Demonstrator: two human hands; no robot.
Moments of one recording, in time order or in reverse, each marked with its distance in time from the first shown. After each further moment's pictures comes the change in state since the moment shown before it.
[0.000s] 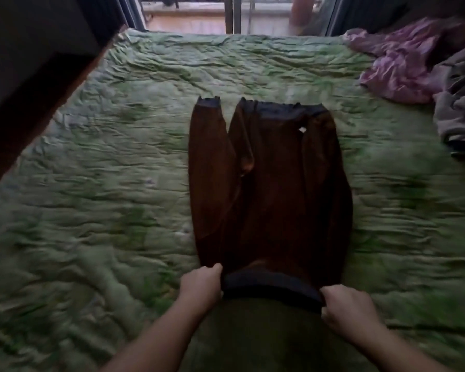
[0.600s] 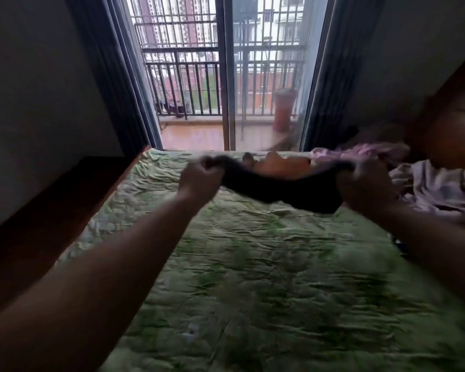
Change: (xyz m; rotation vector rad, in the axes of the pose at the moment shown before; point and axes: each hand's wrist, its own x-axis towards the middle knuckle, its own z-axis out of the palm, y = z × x) left_hand -0.097 0.039 -0.440 -1.112 0.925 0.322; right_hand -0.113 0.058 -0.439 0.615 1.124 -0.130
